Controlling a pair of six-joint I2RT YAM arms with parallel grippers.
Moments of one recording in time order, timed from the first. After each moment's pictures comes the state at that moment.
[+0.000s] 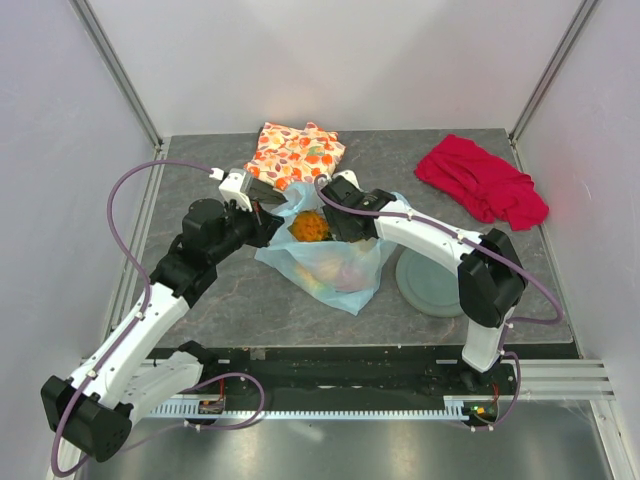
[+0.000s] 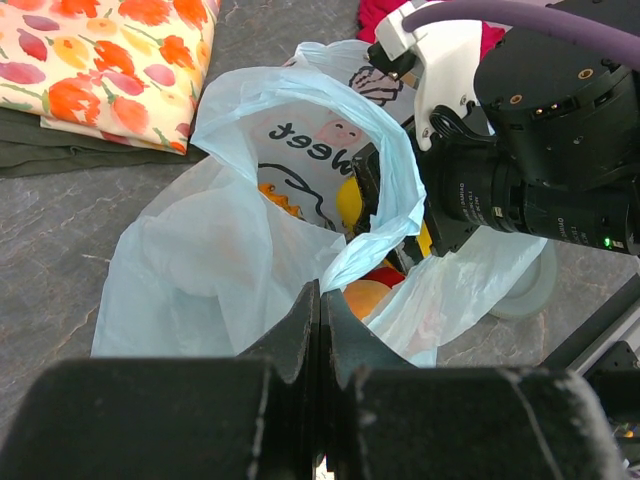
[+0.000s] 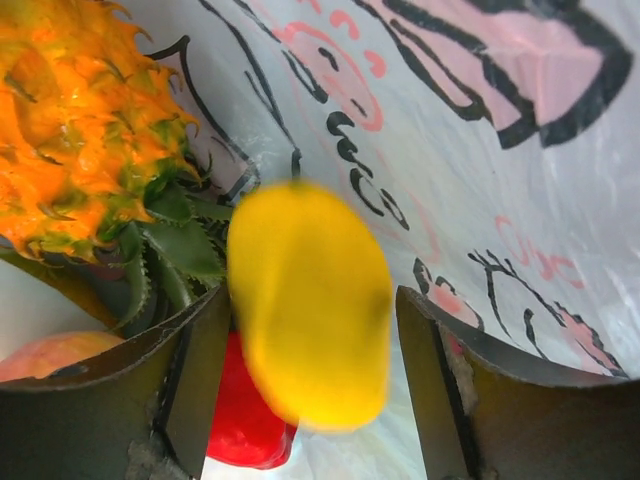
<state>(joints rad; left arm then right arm) -0.46 0.92 0.84 -0.20 0.16 -0.34 0.77 1.83 1.50 -0.73 0.41 0.35</state>
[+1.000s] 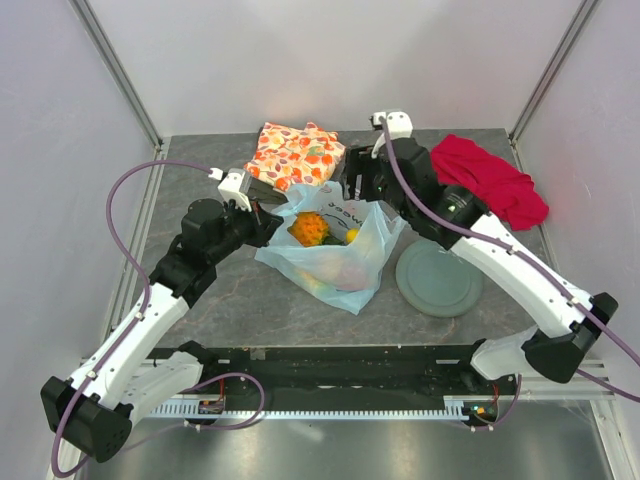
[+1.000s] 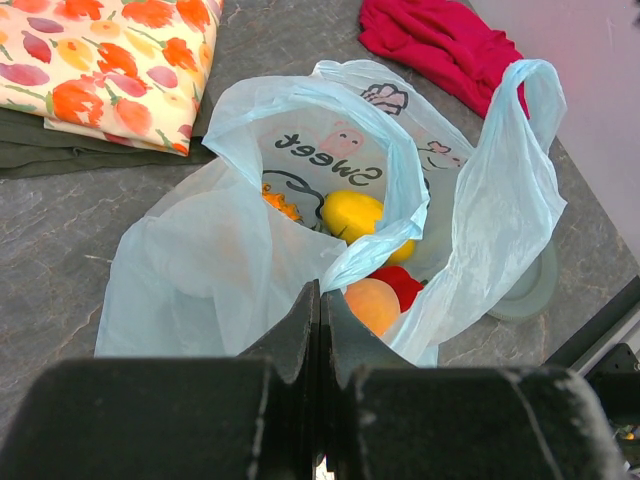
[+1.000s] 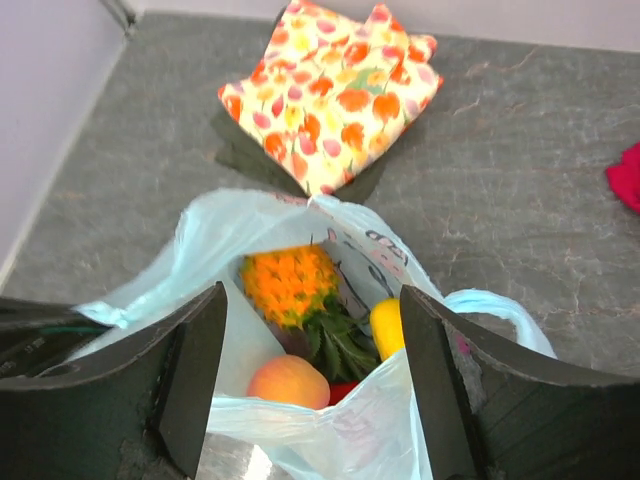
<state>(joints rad) -0.46 0.91 0.84 -0.20 0.16 -0.34 0.77 1.41 1.56 -0.55 0.34 0.36</state>
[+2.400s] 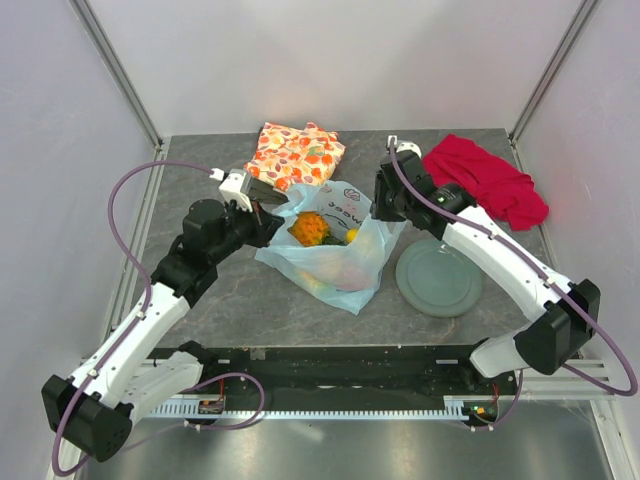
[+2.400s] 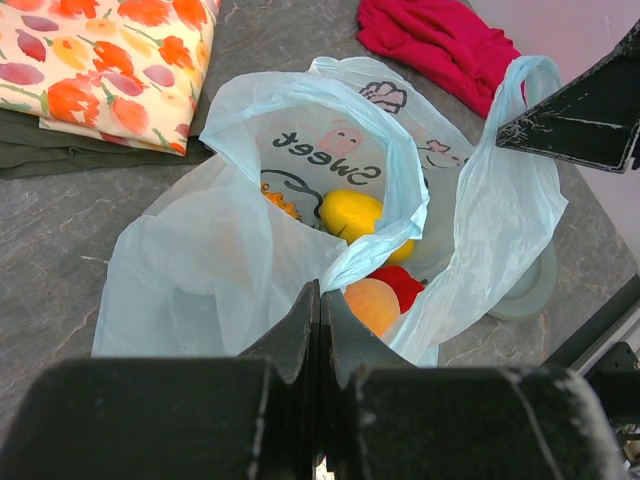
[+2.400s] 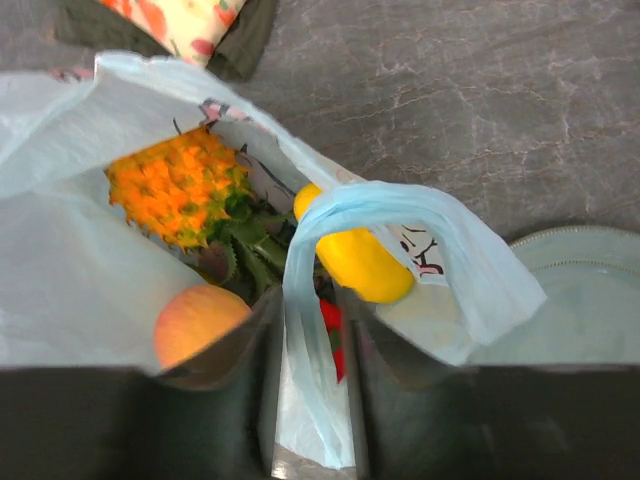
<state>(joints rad) -0.46 0.92 0.83 -0.18 0.16 -0.34 0.61 1.44 1.40 -0.71 0.23 0.54</state>
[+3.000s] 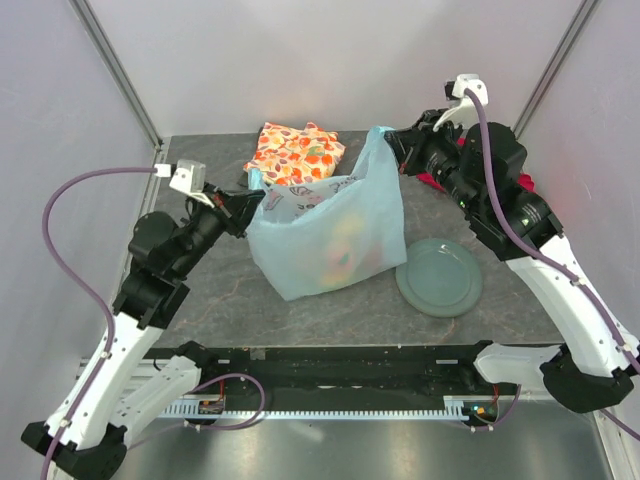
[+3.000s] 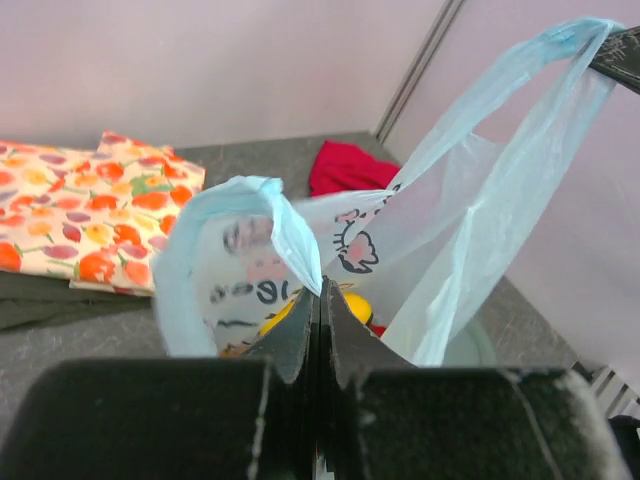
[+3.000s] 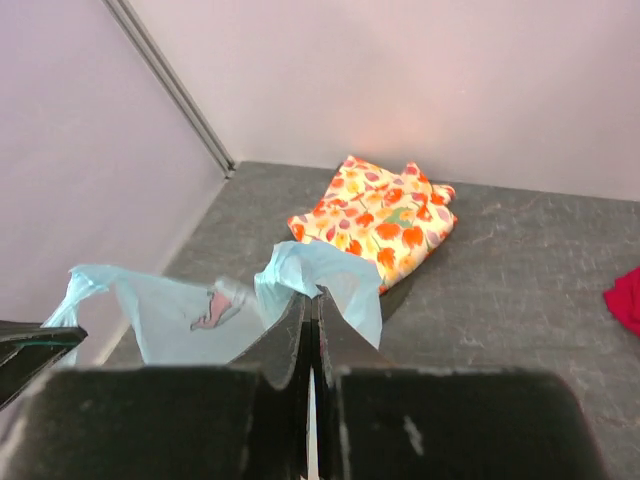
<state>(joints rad) -0.45 0.78 0.98 -0.14 0.13 -0.36 0.63 1.24 1.65 -0.47 0.18 0.33</state>
